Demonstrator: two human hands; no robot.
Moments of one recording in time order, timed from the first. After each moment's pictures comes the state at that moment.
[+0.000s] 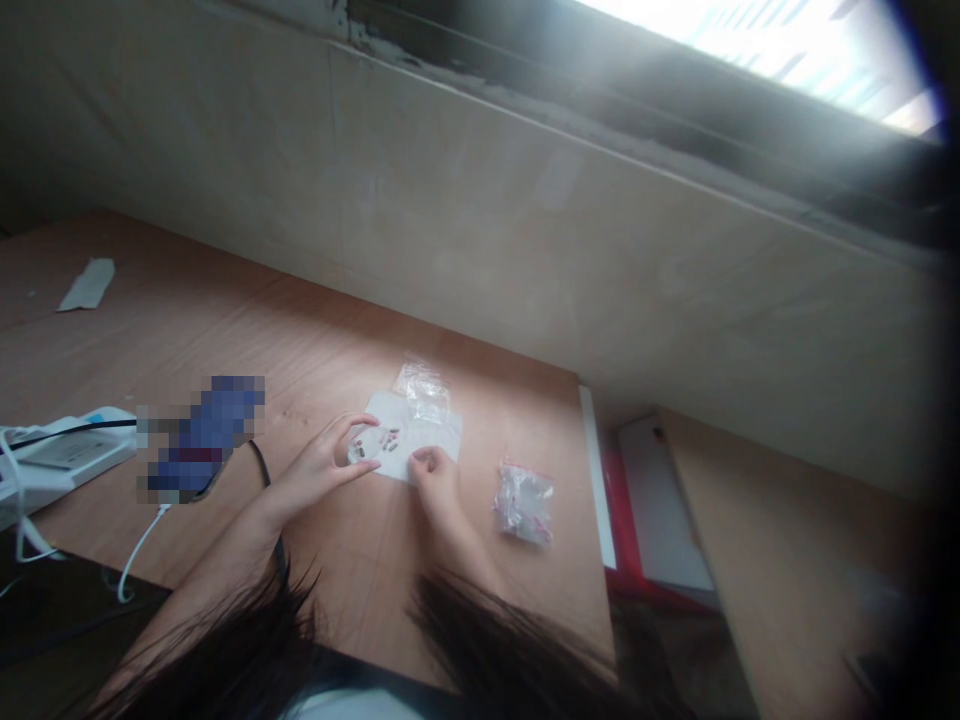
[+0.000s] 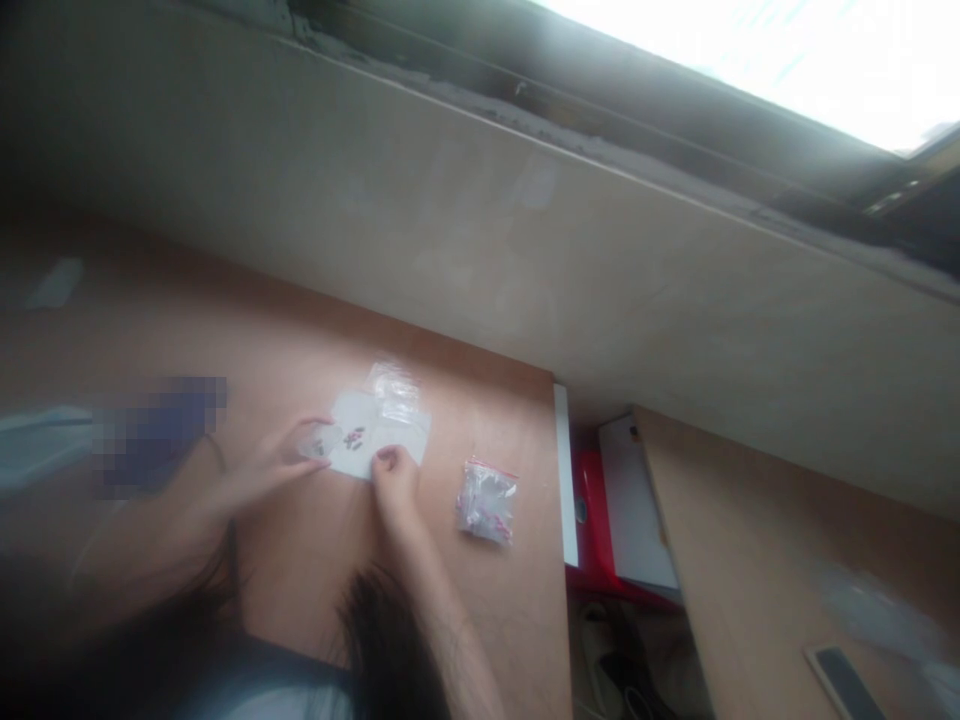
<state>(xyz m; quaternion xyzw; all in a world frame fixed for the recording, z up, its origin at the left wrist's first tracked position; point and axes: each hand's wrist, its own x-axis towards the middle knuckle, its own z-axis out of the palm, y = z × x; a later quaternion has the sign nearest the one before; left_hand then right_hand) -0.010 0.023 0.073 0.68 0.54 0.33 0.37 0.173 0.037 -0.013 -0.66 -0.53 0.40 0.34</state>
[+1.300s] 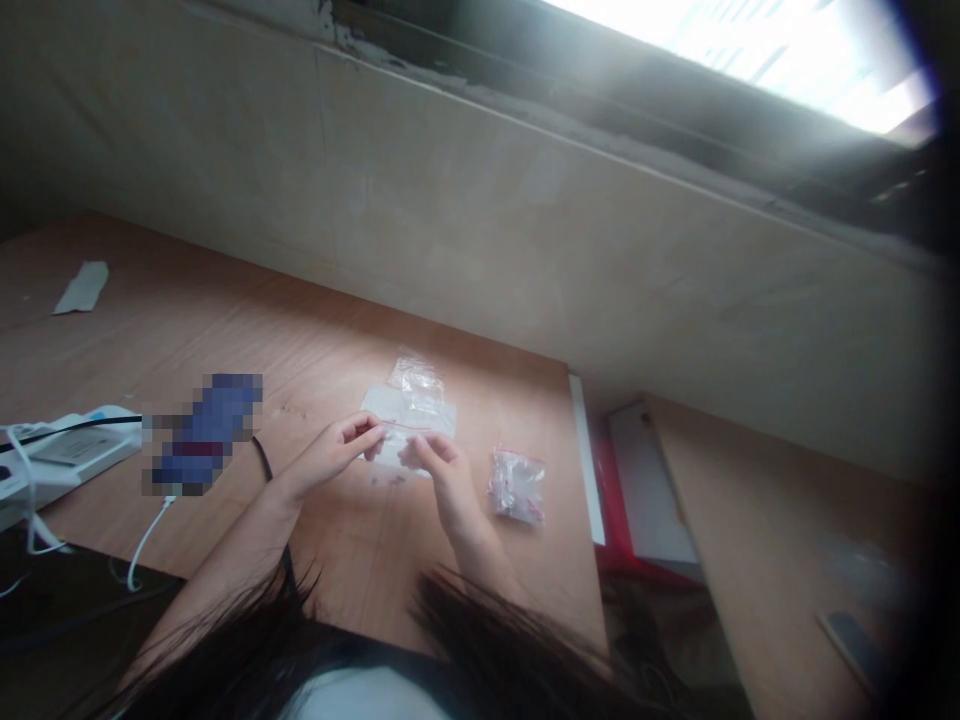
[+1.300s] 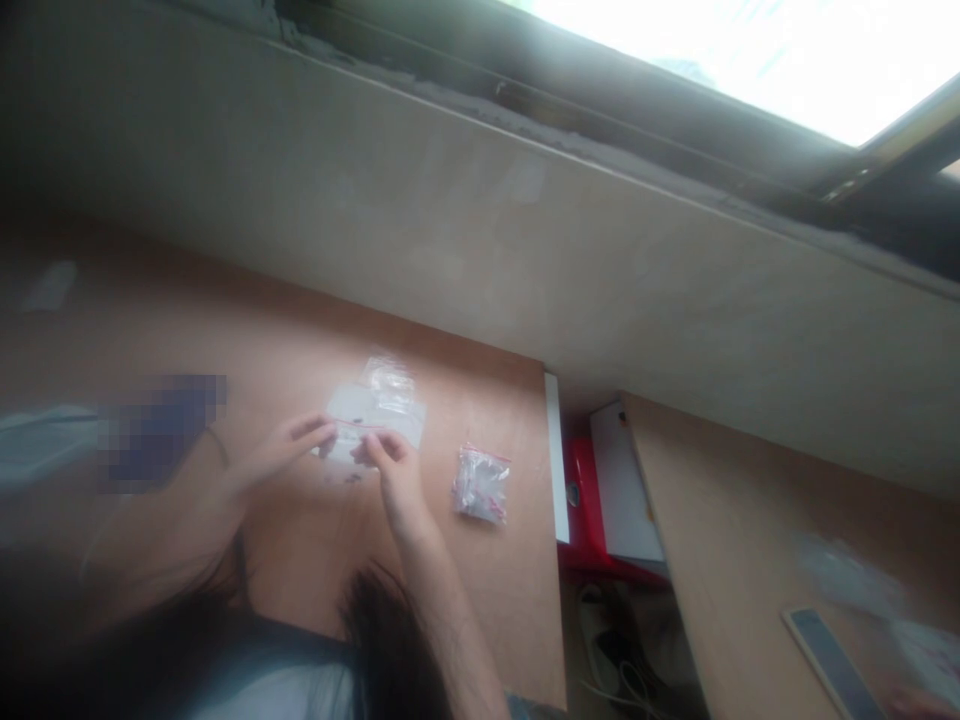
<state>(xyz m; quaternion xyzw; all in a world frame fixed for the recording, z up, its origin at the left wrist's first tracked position) 0.007 0.028 0.085 0.60 0.45 0.36 0.55 0.171 0.019 0.074 -0.49 -0.41 0.63 0.45</state>
